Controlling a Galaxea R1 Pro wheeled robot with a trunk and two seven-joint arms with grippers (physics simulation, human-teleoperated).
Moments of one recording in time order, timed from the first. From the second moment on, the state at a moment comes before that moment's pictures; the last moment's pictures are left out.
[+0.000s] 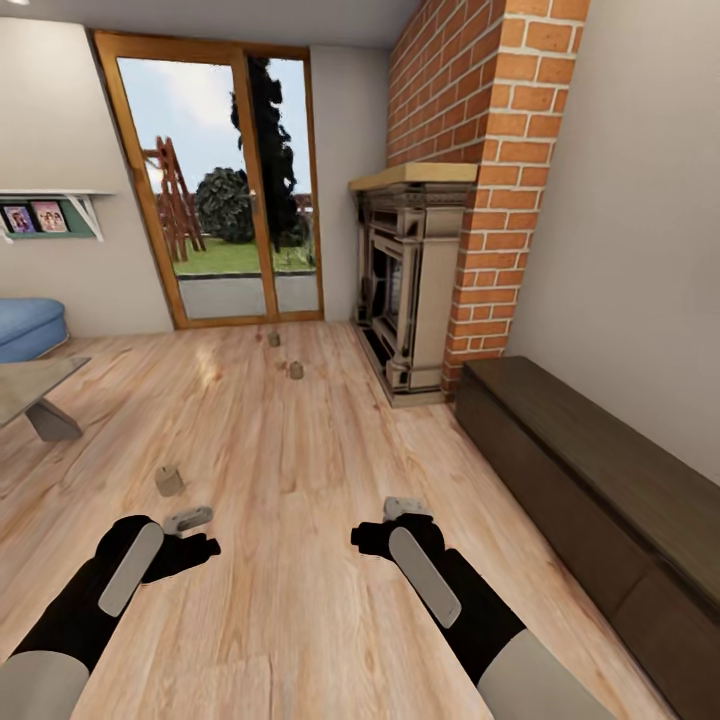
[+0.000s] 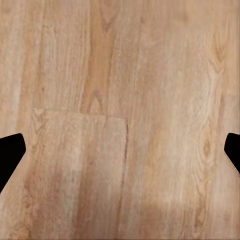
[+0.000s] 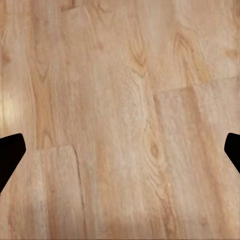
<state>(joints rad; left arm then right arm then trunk) -0.54 0.24 -0.04 -1.05 0.69 0.98 0.37 -0.61 0.13 0.52 -1.06 -0.84 0.71 -0.64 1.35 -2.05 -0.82</state>
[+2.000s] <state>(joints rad) -0.54 0.23 -0.05 -1.05 0.69 0.98 0.37 -0.61 0.13 0.52 -1.06 -0.84 0.71 -0.64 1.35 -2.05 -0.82</state>
